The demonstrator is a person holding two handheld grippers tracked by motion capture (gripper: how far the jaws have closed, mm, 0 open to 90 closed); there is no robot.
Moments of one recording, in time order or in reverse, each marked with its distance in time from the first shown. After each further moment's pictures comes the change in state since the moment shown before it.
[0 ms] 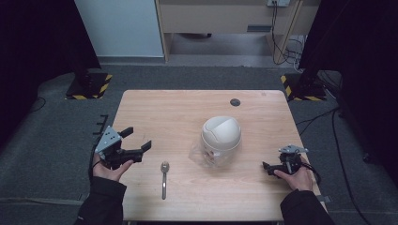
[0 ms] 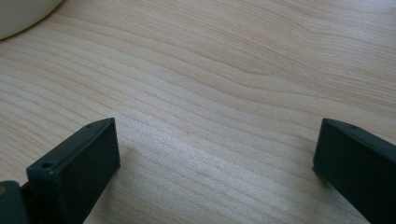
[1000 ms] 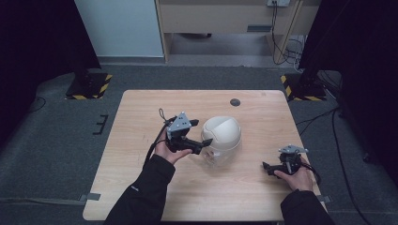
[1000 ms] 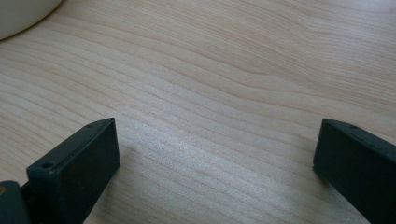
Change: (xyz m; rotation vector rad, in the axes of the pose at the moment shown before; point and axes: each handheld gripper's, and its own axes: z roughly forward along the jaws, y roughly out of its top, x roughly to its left) left arm -0.090 0.038 0.145 0.099 -0.353 0.130; right arm 0.001 0.000 0.000 -0.001 -0.002 0.004
